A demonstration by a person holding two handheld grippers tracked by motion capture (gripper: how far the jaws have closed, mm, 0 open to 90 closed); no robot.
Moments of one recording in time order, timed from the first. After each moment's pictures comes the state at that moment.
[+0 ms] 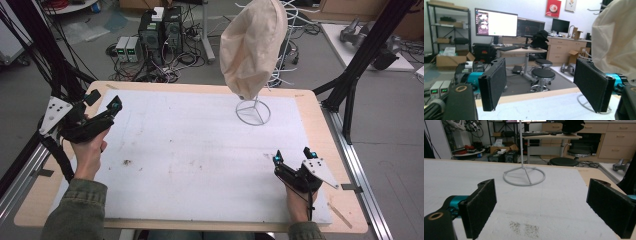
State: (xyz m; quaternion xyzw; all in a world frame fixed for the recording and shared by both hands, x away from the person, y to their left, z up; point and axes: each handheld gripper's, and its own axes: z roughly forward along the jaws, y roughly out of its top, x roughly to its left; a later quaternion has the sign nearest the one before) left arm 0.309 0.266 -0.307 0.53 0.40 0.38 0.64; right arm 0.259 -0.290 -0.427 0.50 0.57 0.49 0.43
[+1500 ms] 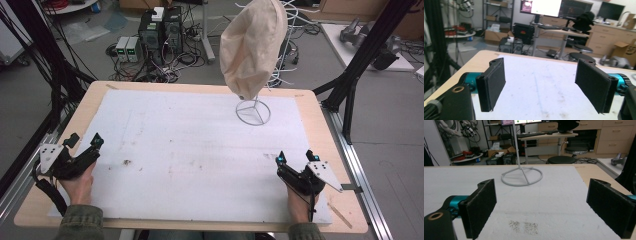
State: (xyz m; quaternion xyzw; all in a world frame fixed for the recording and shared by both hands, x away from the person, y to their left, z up) left arm 0.270 0.318 -0.416 0.49 0.54 0.43 0.54; right arm 0.253 -0.294 -0.429 0.53 0.54 0.50 0.42
